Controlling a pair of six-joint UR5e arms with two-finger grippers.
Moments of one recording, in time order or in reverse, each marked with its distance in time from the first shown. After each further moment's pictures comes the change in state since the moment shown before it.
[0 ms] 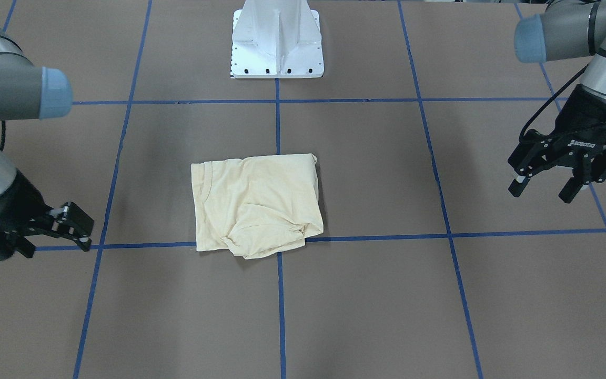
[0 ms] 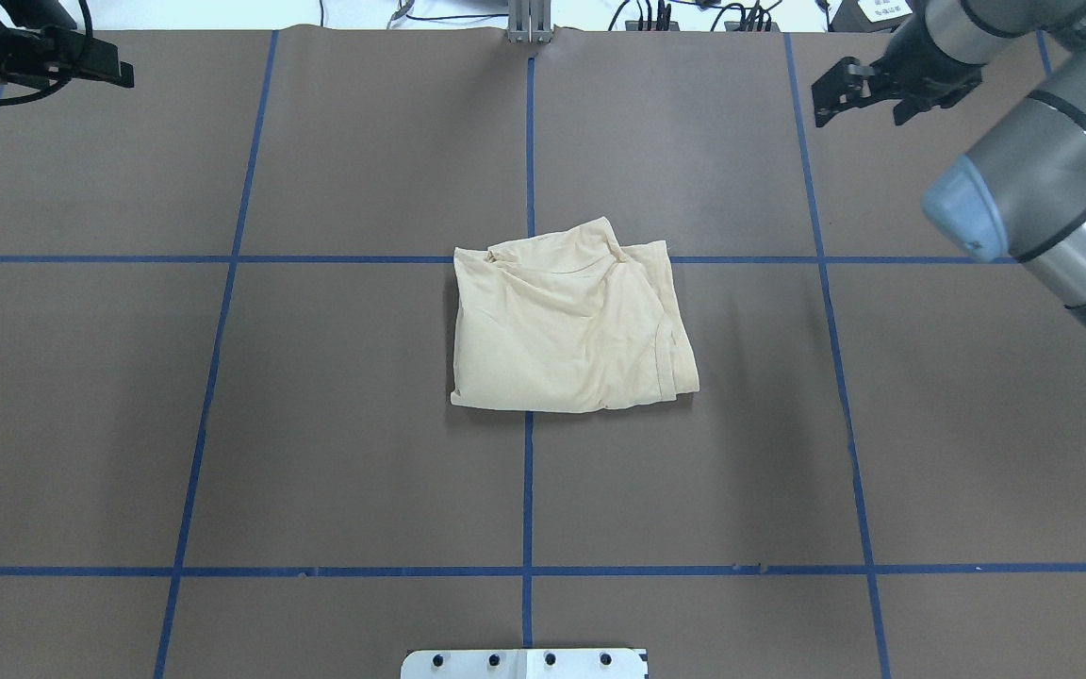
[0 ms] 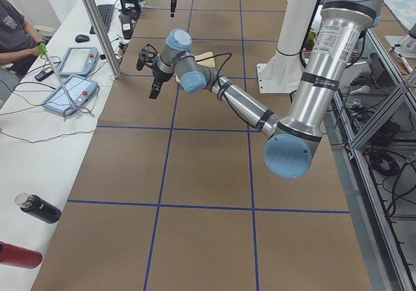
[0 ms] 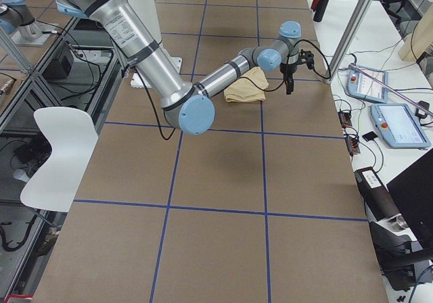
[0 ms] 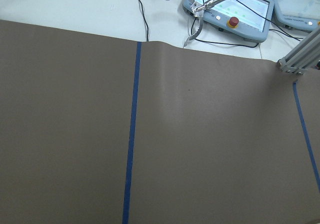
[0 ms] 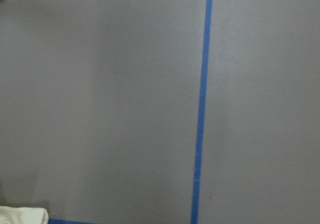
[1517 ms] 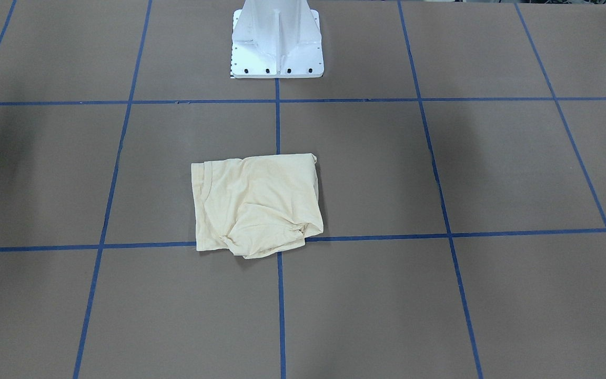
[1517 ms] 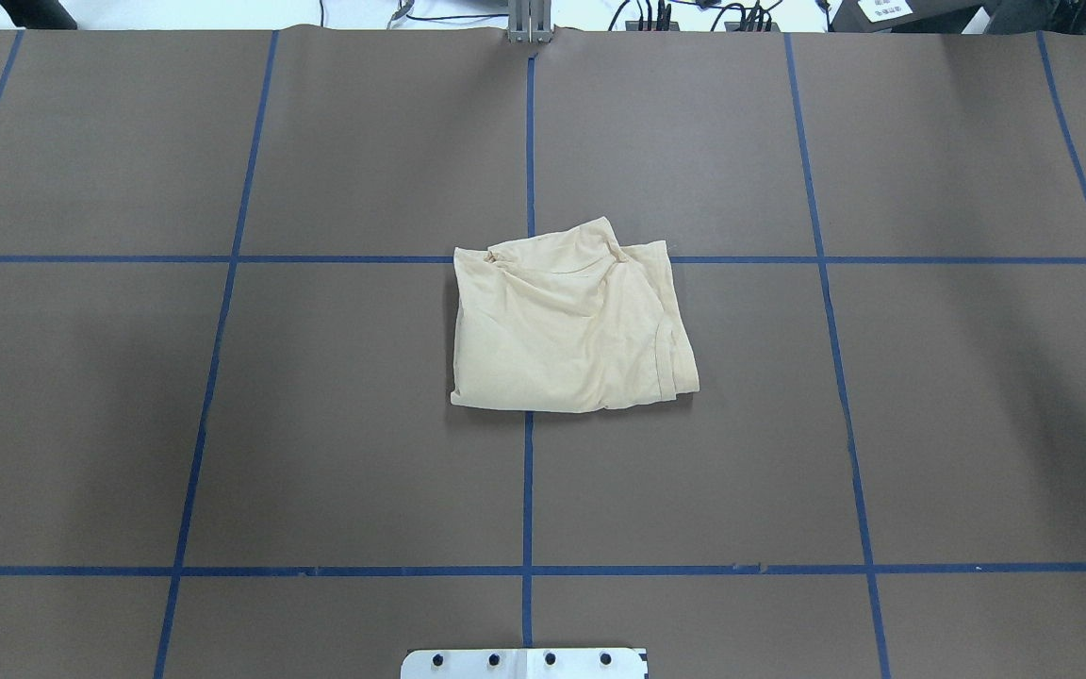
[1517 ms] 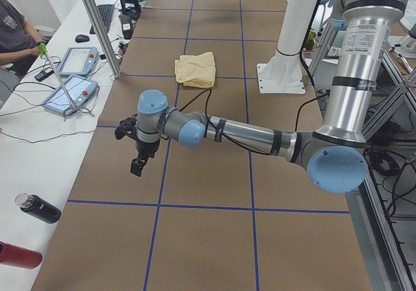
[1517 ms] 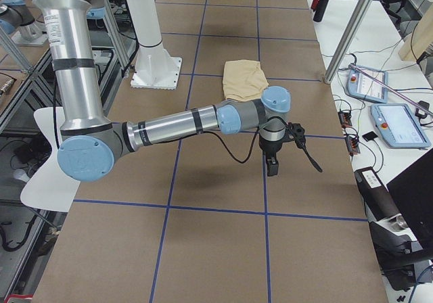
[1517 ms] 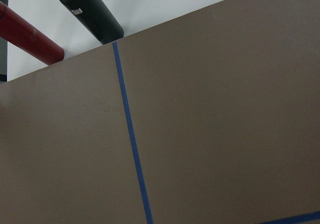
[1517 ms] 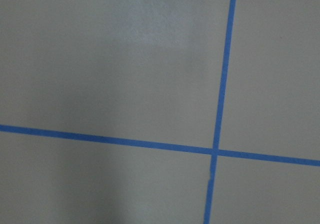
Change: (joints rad) left arm -0.298 0.157 0.238 0.211 -0.116 0.851; right arm 0.338 -0.313 0.065 -0.264 0.074 -0.630
